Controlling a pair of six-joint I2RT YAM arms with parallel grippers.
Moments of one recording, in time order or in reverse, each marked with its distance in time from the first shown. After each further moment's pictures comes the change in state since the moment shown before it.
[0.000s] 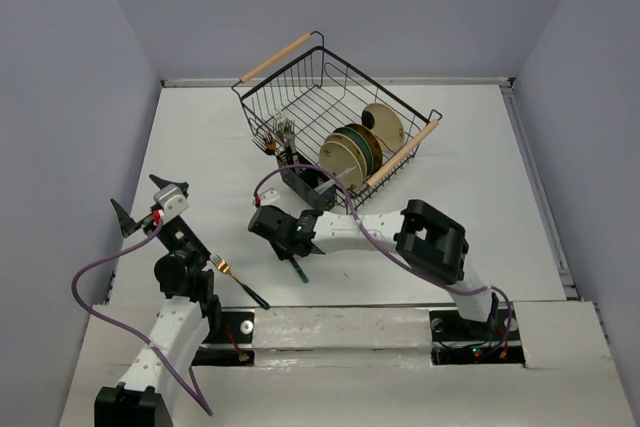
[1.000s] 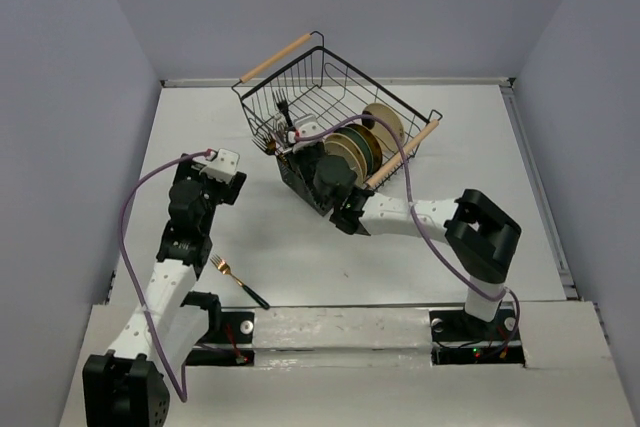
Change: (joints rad) left arm 0.000 0.251 0.341 -0.926 0.655 -0.215; right arm -0.184 -0.306 -0.336 1.296 0.261 -0.790
